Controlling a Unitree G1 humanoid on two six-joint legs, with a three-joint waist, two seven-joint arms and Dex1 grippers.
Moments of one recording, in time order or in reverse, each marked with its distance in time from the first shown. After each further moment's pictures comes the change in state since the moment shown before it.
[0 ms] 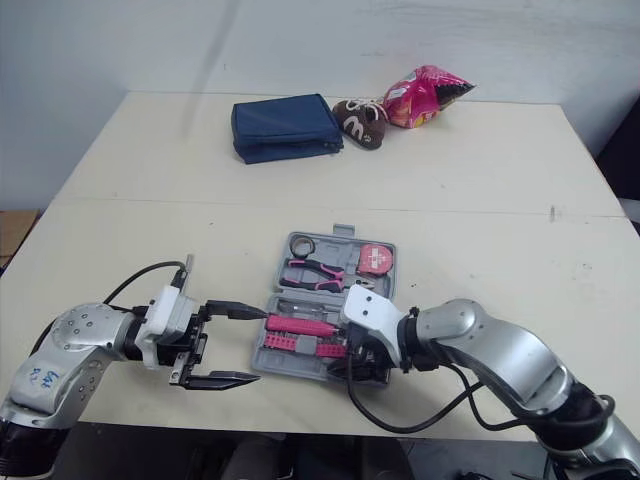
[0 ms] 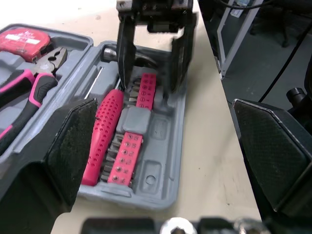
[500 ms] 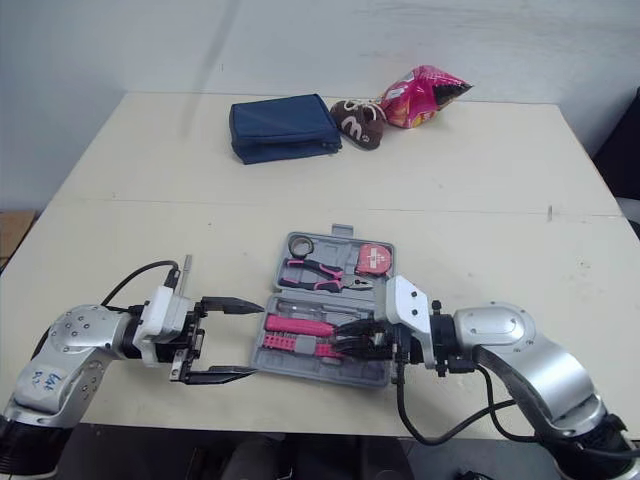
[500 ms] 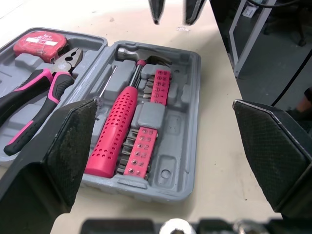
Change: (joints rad) left arm -0.018 -0.021 0.000 0.079 0.036 -0.094 -0.002; right arm 0.226 0.037 -0.124 0.153 -0.075 -0.520 0.241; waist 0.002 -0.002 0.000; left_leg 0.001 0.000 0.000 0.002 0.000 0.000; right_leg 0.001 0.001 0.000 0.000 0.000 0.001
